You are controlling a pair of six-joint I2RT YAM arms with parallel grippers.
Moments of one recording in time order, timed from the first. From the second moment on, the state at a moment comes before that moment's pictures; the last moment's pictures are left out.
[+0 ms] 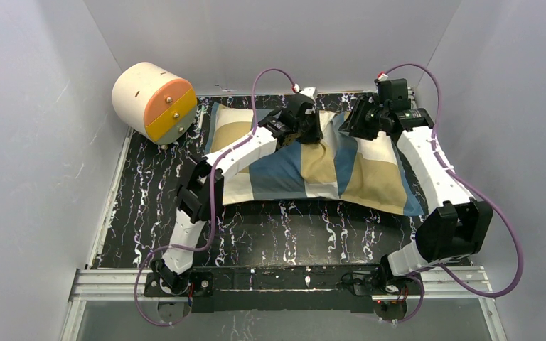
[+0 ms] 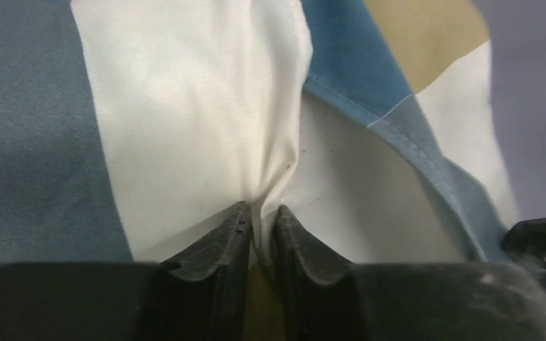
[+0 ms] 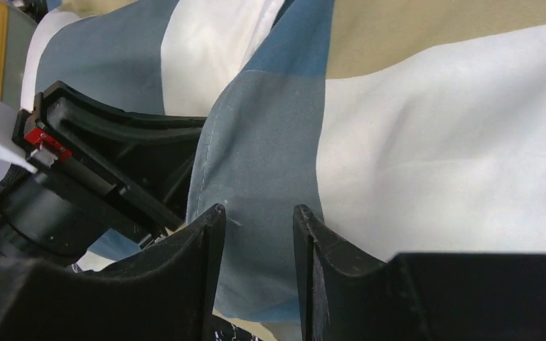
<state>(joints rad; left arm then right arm) -0.77 2.14 1.92 -0.36 0.01 -0.57 0.19 1.49 1.47 -0.74 -0.21 0.52</state>
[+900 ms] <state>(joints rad) -0.76 2.06 1.83 -0.02 0.16 -0.94 0.20 1.50 1.10 -0.22 -0.58 0.76</state>
